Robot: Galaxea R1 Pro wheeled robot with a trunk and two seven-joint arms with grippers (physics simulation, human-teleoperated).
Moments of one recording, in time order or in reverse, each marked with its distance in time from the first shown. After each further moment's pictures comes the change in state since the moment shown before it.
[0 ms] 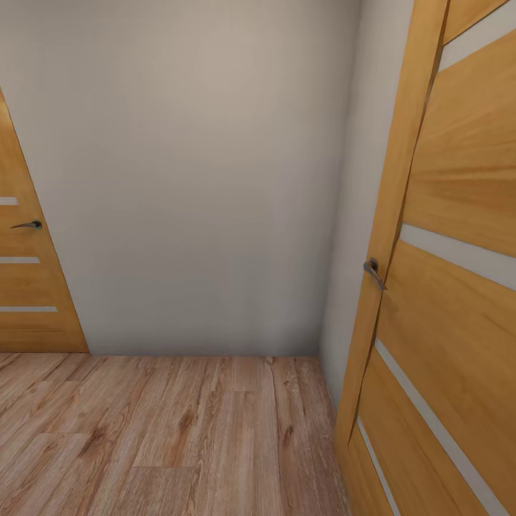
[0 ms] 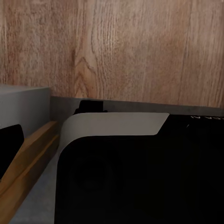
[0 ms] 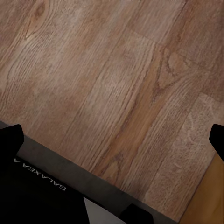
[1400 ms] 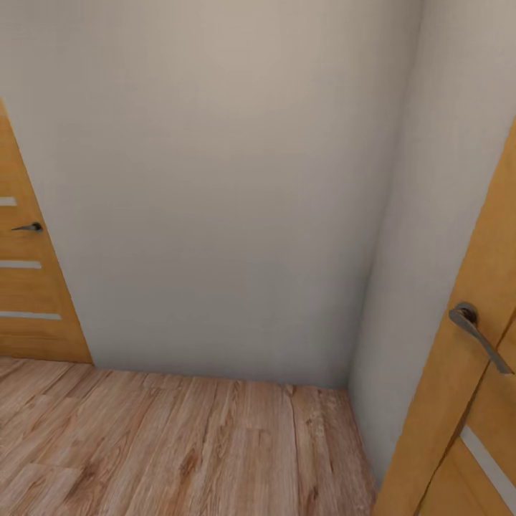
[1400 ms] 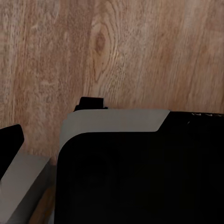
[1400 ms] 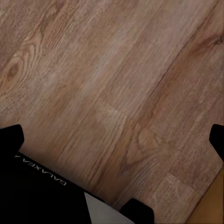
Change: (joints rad) left arm 0.000 0.000 0.002 0.000 0.002 0.003 0.000; right arm 0.000 0.000 0.000 0.000 0.000 0.013 -0.004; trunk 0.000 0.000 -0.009
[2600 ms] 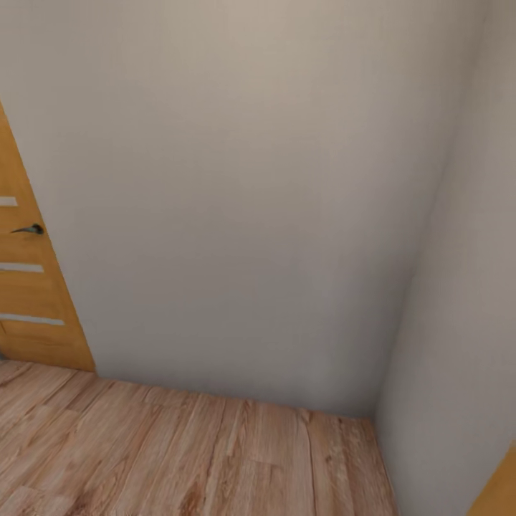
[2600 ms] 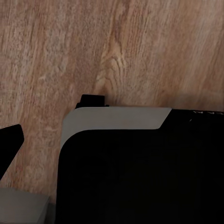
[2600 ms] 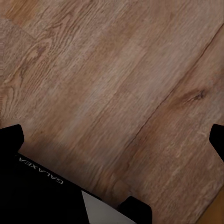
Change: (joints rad) left arm 0.000 0.001 0.000 -0.001 0.002 0.003 0.003; right arm 0.000 -0.004 -0.001 0.000 -0.002 -0.001 -0.011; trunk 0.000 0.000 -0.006
